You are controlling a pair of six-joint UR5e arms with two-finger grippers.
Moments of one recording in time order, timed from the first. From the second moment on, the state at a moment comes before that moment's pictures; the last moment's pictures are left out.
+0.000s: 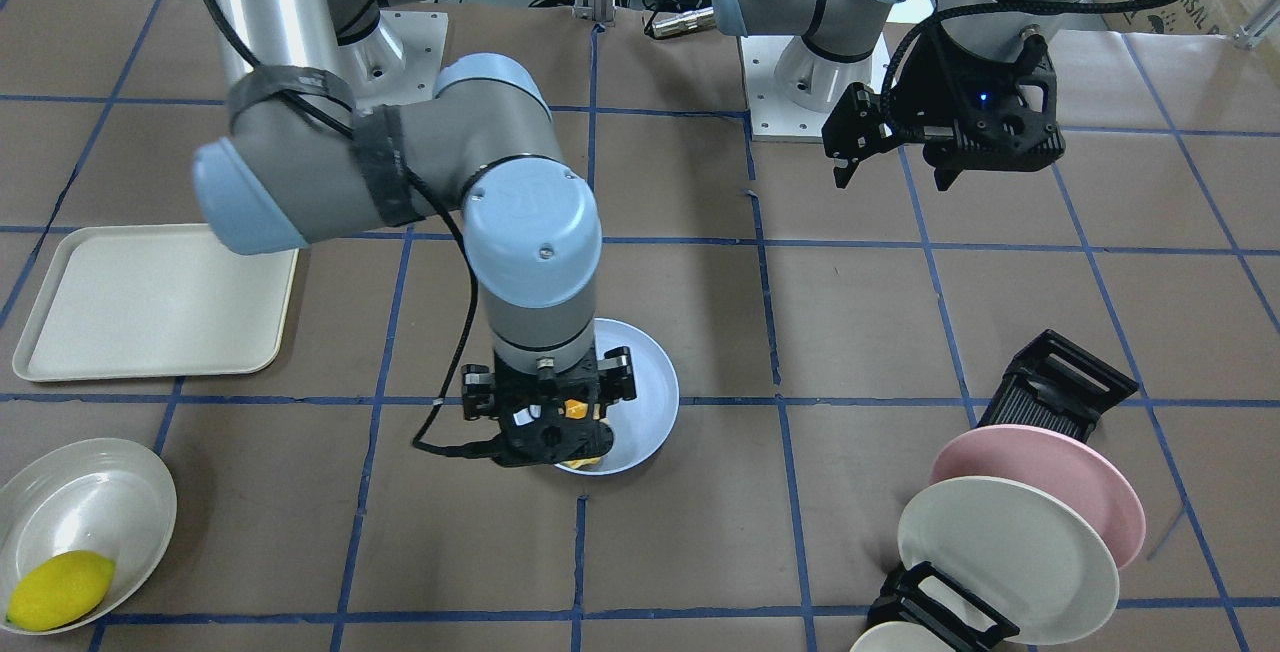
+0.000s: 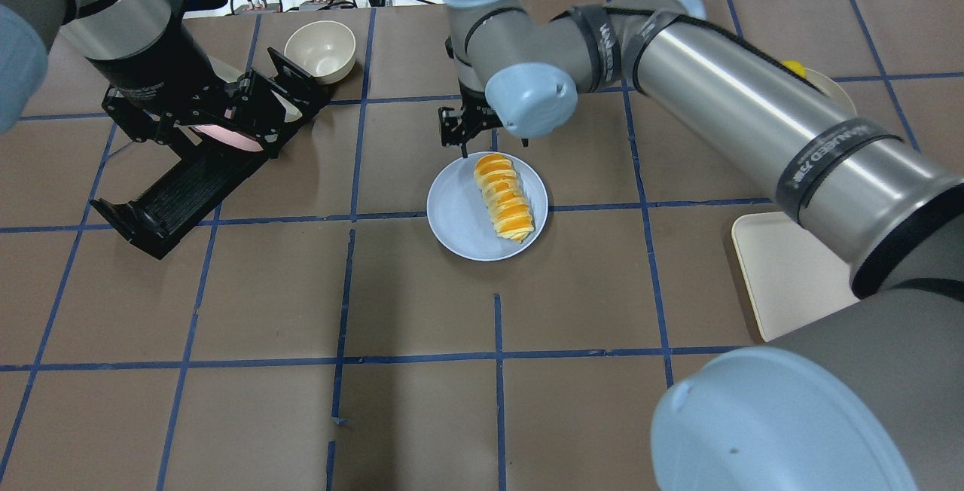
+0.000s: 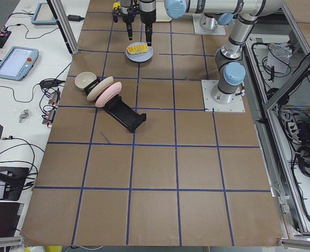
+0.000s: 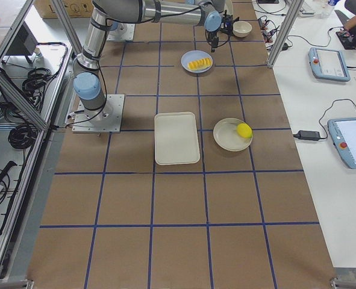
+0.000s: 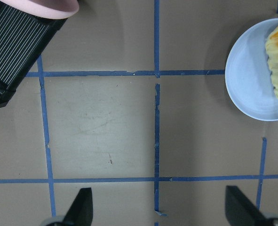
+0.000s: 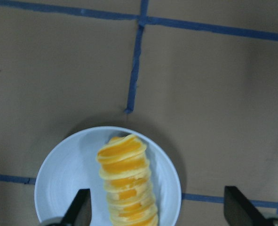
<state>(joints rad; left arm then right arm) -1.51 -1.54 -1.58 -1.63 1.56 0.06 1.86 -1.02 1.22 -1.80 -1.58 0.19</state>
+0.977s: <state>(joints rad) -1.51 -1.55 -1.58 -1.63 1.56 0.05 1.58 -1.29 1.24 -1.60 -1.61 0.03</state>
